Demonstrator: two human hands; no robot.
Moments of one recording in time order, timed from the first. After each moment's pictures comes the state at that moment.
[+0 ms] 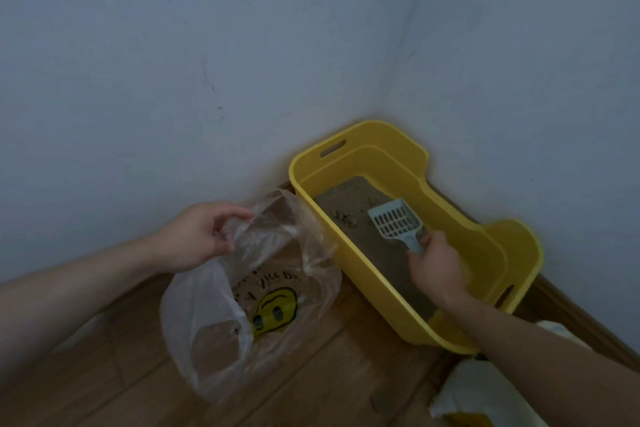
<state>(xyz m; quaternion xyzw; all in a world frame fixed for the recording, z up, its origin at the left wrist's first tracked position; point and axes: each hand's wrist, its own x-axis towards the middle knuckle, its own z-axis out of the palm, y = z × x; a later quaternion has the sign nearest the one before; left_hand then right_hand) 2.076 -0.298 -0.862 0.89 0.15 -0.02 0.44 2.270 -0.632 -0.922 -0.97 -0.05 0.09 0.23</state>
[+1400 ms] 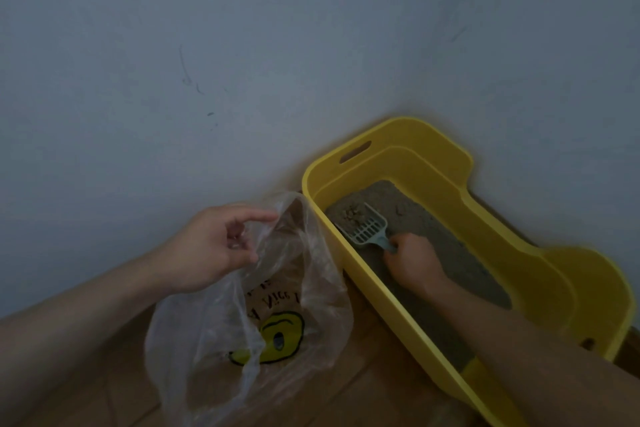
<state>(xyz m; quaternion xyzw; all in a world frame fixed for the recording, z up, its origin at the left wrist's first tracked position) 2.116 -0.287 -0.880 0.83 0.14 0.02 0.54 2.327 -0.539 -0.976 -0.94 -0.20 0.23 0.14</state>
